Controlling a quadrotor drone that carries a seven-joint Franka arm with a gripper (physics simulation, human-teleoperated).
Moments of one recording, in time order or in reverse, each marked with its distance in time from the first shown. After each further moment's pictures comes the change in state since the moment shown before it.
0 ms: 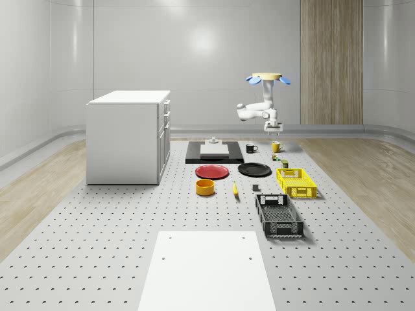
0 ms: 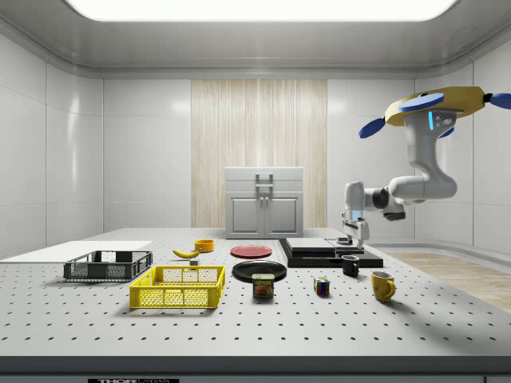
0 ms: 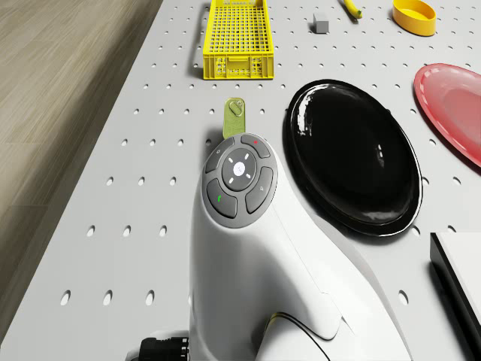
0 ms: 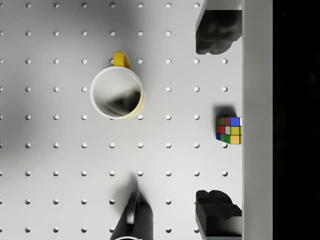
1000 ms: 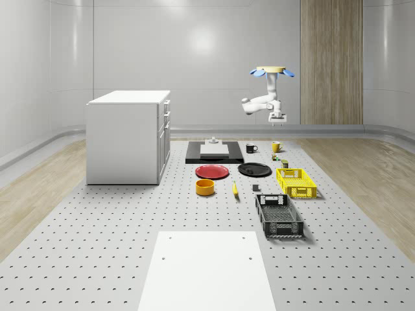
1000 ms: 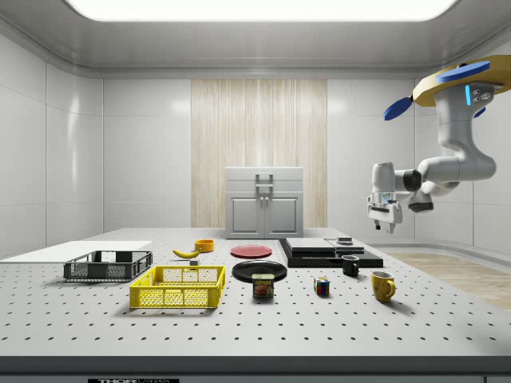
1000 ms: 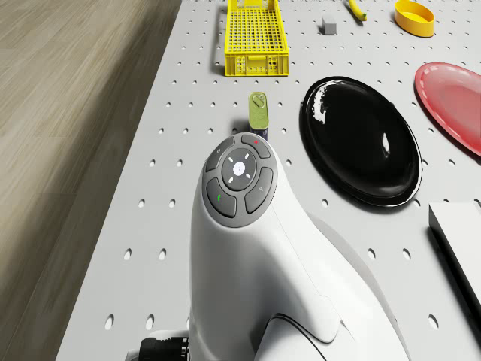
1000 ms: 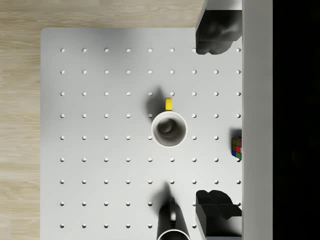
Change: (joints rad) arm 0.020 0.074 -0.017 -0.004 -0.035 -0.069 -0.018
